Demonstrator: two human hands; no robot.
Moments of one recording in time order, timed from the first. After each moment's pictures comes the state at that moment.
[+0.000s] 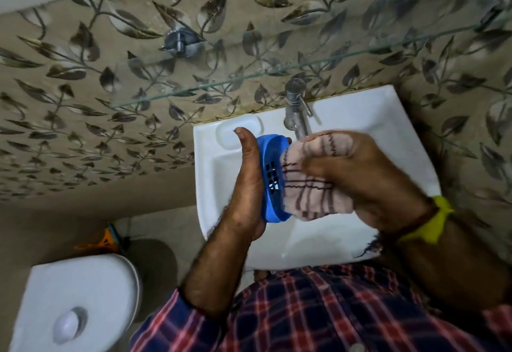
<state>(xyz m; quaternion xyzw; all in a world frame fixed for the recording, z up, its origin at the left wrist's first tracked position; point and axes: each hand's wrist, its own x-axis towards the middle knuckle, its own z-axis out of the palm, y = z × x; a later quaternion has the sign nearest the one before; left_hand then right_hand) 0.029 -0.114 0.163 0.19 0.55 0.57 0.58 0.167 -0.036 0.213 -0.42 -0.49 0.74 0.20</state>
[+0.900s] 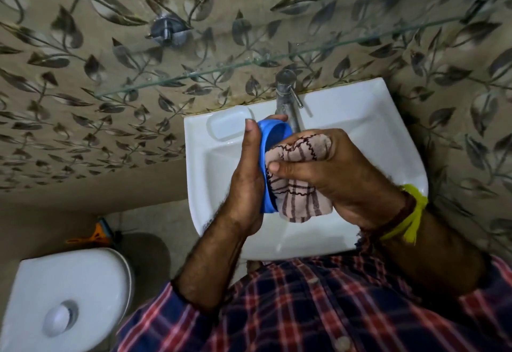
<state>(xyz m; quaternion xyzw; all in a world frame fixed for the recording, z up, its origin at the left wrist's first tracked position) 0.047 -0.114 0.168 0.19 0.52 0.63 0.55 0.161 -0.045 0.209 -0.34 -0.51 0.77 0.20</state>
